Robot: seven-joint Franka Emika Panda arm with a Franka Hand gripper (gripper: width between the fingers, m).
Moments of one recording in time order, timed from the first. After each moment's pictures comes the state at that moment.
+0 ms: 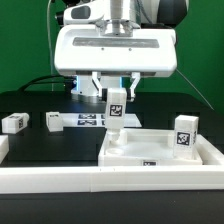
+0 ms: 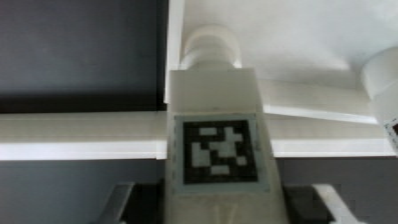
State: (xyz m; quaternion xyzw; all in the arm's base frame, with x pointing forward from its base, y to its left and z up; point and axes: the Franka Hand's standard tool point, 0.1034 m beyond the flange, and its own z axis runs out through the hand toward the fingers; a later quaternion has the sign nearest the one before) arm 0.568 -0.010 0.111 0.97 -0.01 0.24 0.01
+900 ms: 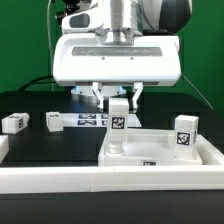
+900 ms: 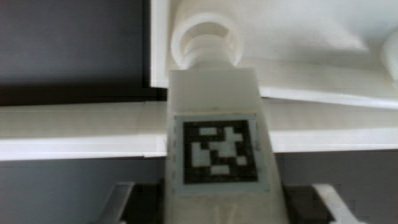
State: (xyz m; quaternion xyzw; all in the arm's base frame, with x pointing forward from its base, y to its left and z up) arm 0.594 -0.010 0.096 0.97 -0.01 0.23 0.00
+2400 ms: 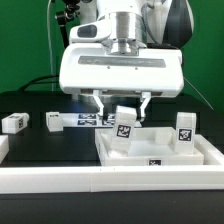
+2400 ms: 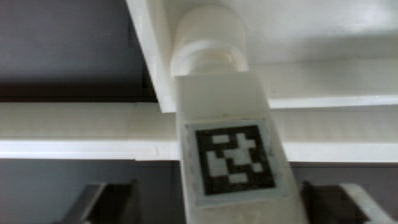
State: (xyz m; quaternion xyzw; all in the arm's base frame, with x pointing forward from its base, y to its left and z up) arm 0.591 -0.004 0.084 0.96 -0.01 0.28 0.02
